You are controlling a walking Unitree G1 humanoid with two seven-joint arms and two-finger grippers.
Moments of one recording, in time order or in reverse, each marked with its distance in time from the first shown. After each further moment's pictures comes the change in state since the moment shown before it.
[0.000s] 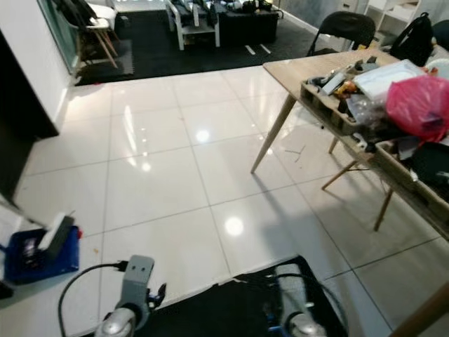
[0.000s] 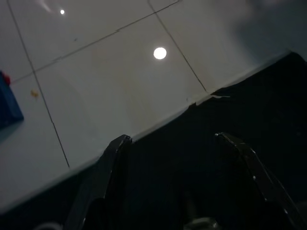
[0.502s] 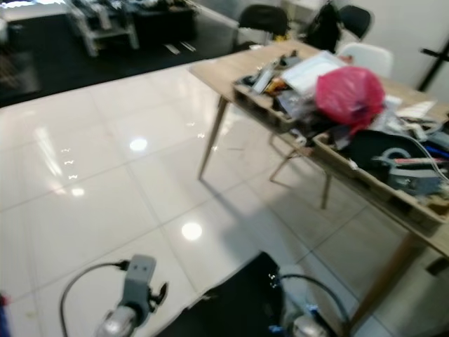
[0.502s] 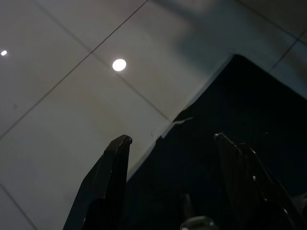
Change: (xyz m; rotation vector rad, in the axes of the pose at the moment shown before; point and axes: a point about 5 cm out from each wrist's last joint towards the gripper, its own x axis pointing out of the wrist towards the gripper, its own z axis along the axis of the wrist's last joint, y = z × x) left arm -0.001 0.000 -0.001 0.006 0.002 -0.005; right arm -0.002 -0.004 -0.006 0.026 0.014 -0.016
